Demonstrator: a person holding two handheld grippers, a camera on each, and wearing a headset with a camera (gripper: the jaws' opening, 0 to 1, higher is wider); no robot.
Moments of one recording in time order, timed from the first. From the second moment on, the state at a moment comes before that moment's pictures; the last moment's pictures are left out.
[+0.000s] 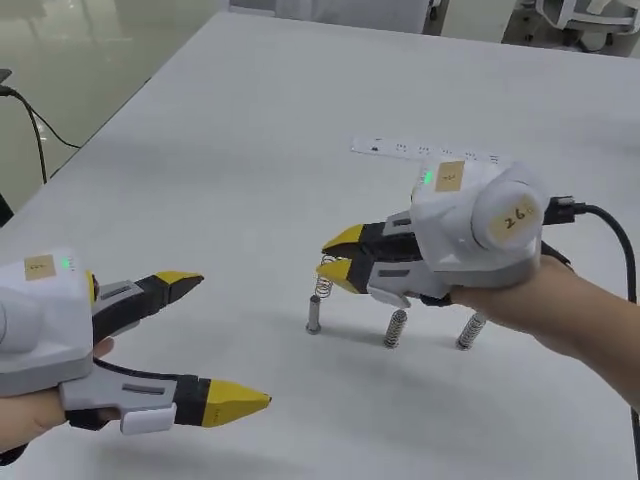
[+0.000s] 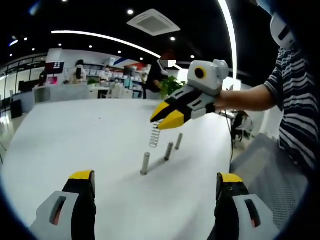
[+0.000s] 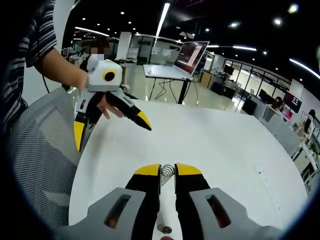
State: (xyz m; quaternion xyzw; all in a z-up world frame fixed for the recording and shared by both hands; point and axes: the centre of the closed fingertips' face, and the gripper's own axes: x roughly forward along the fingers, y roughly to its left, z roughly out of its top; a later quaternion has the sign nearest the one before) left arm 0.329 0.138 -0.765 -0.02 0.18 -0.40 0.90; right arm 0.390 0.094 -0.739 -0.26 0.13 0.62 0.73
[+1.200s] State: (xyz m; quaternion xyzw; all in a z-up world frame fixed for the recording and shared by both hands) left arm 0.328 0.140 -0.767 -0.03 0.19 -0.40 0.90; right arm 0.393 0.099 -0.754 -0.26 0.15 0.62 0.73
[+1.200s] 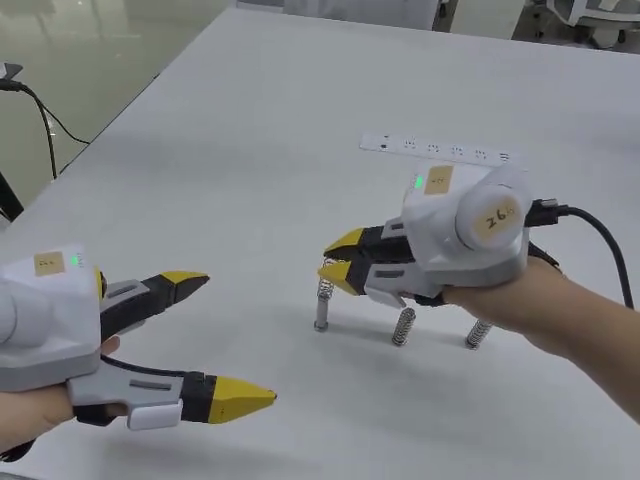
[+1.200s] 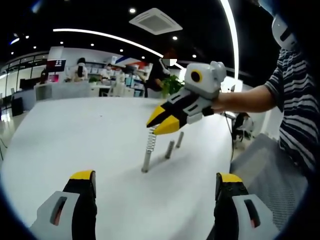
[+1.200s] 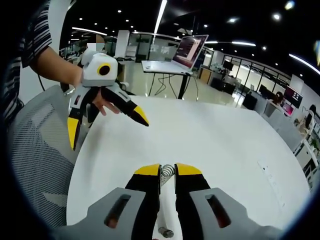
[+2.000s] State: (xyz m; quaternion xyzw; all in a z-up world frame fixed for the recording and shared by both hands) left arm 0.328 0.141 -0.768 -0.03 0.19 -0.40 0.90; right arm 0.394 0.101 -0.771 -0.26 0.17 0.62 0.72
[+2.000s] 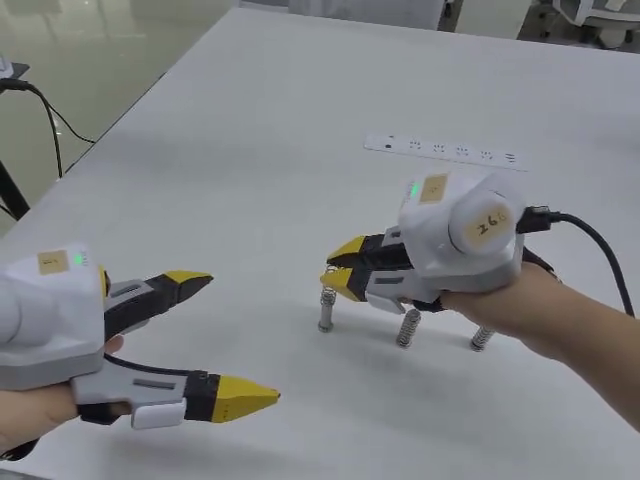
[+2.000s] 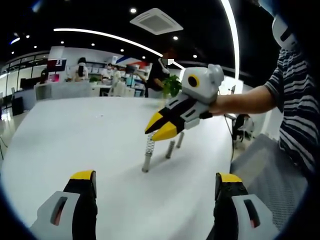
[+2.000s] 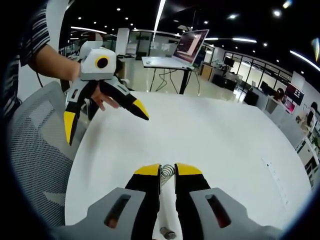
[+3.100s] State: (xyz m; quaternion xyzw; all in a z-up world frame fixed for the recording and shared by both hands) left arm 0.332 0.143 -0.763 -0.02 0.18 -0.40 0.90; right arm 0.389 0.109 -0.805 -0.30 0.19 0.62 0.70
